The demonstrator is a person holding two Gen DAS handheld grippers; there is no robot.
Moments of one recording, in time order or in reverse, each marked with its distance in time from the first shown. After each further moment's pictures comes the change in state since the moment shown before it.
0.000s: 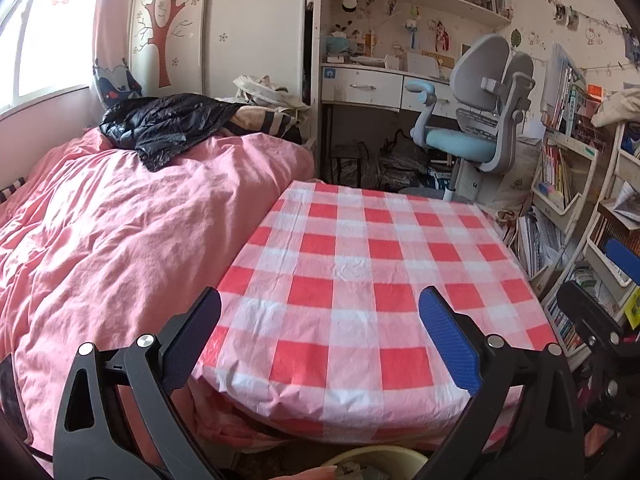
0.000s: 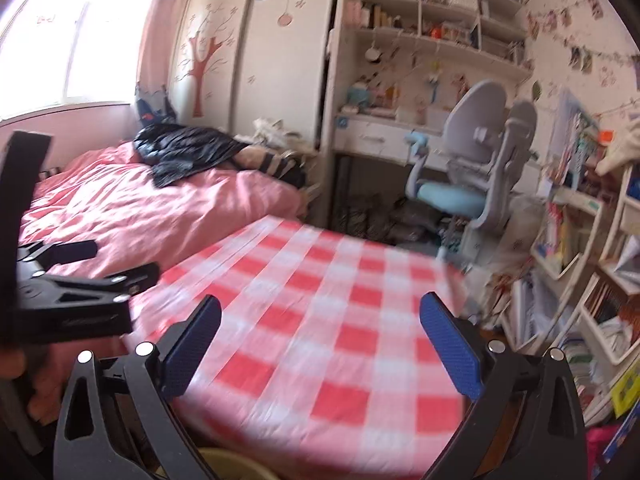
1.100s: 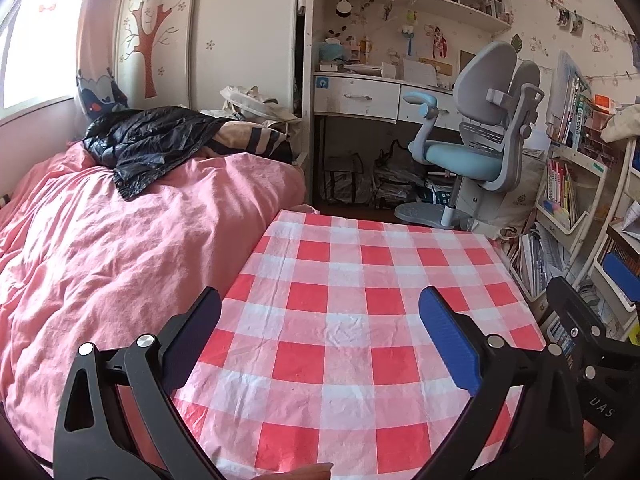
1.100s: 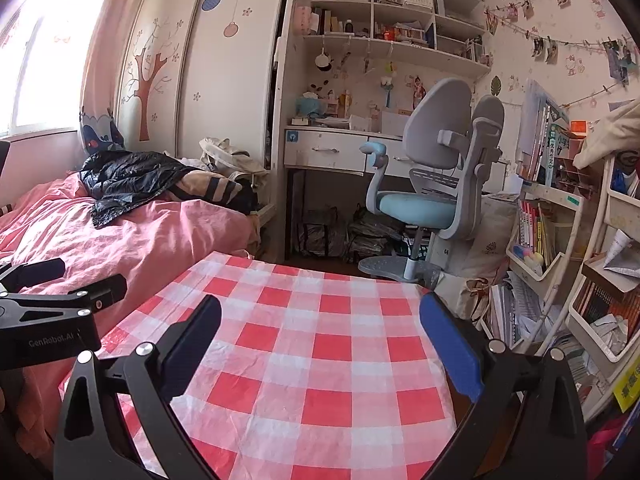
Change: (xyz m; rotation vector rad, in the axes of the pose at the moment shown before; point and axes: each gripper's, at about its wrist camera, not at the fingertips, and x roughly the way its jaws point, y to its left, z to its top) left arm 0.065 -0.010 0.058 0.009 -0.016 -0.021; right arm 0.054 -0.014 0.027 0.107 0.000 -0.091
